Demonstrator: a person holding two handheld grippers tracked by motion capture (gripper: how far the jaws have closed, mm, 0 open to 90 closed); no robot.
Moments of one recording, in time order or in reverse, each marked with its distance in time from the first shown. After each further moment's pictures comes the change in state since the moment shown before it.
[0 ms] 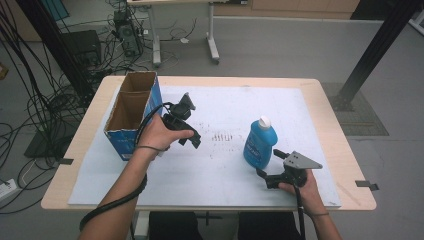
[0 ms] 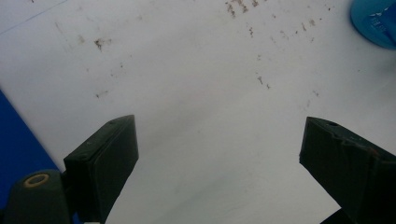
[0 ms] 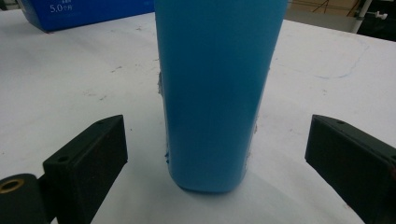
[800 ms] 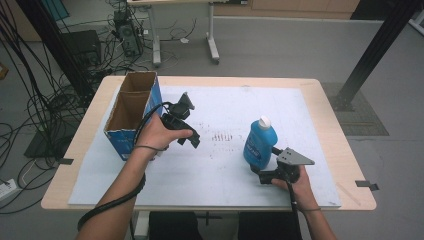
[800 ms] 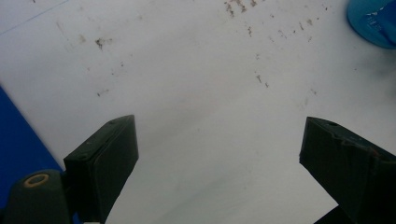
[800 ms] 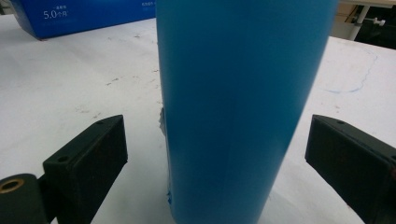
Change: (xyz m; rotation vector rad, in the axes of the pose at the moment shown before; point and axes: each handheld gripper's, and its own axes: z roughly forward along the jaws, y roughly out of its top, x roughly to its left) left arm 0.000 -0.001 -0.003 -0.001 -0.005 0.003; right arm 0.005 0.007 0.019 -0.019 -0.010 -0.006
